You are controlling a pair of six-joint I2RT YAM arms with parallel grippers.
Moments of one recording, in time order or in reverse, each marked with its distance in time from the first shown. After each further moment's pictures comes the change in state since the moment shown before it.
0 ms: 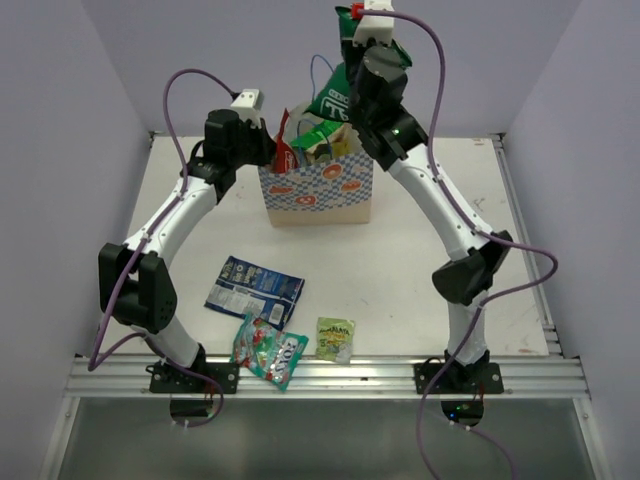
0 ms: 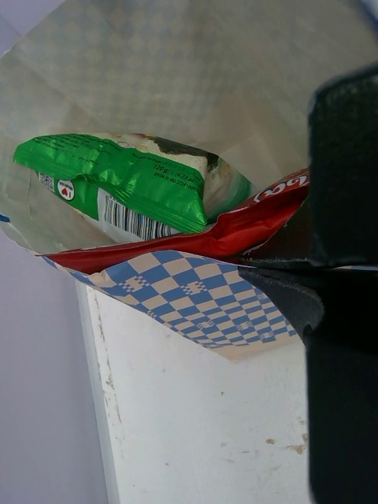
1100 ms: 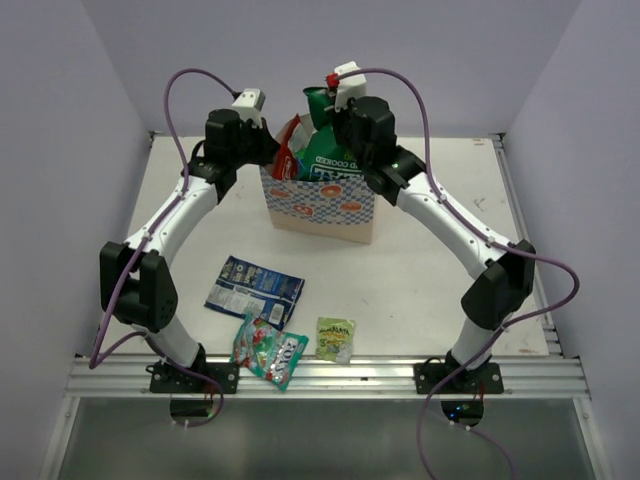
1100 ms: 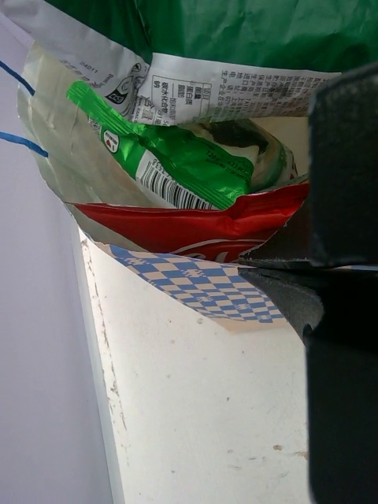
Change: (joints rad) left arm 0.000 0.008 0.000 0.016 0.016 -0.001; right arm 0.014 -0.211 -0.580 0.065 -0.346 0.049
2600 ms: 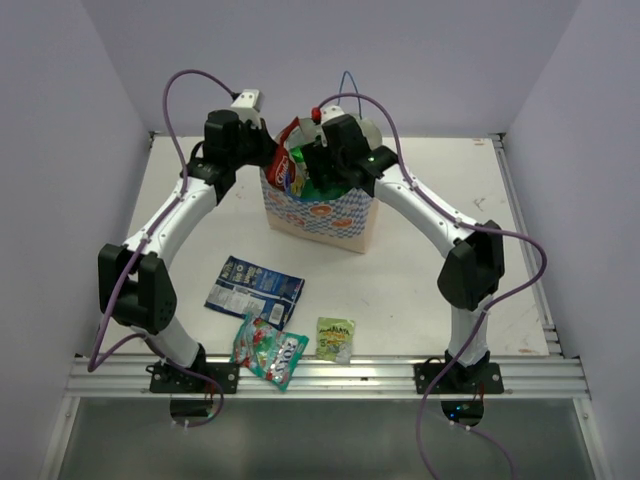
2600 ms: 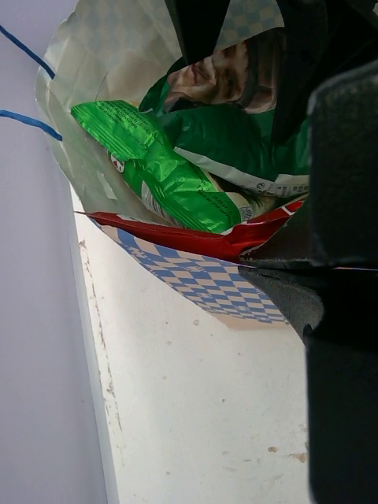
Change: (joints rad) left arm 0.000 -0.013 -0.007 -0.005 0.000 -0.008; right arm -0.001 0.195 0.153 -0.549 -0.108 0.240
